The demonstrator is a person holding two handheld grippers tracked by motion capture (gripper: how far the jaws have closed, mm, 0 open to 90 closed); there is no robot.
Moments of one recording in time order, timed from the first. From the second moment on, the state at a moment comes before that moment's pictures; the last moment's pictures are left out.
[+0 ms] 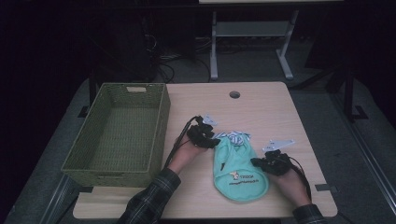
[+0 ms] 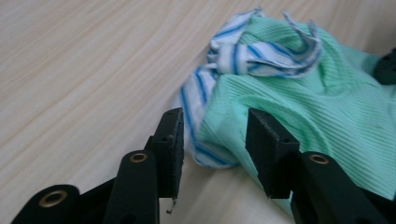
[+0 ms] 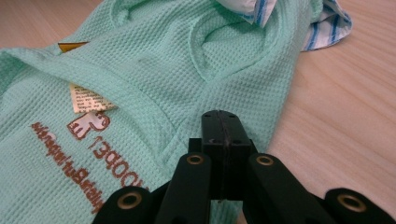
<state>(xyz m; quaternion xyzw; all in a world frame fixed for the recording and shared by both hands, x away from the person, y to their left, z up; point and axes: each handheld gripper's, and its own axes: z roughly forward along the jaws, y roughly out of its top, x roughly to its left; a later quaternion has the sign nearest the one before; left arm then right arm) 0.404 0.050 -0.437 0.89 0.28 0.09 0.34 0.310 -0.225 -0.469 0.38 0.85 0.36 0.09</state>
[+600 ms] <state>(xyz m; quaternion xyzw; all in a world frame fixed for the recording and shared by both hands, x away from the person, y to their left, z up) 0.419 0.042 -0.456 0.90 0.28 0.09 0.32 0.309 -0.224 -0.469 0.38 0.85 0.36 0.09</state>
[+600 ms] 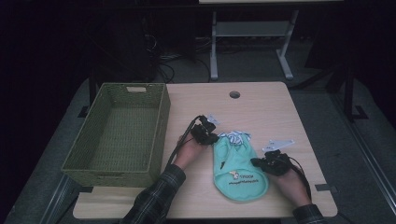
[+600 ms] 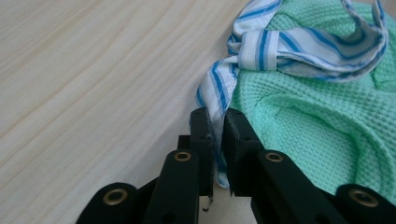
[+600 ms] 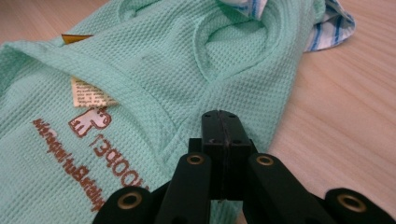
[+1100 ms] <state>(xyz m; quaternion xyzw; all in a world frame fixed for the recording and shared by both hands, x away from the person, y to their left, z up) 0.414 0.063 -0.449 0.89 0.30 0.10 0.32 0.310 -0.225 -0.469 0.38 0.85 0.36 0.09</state>
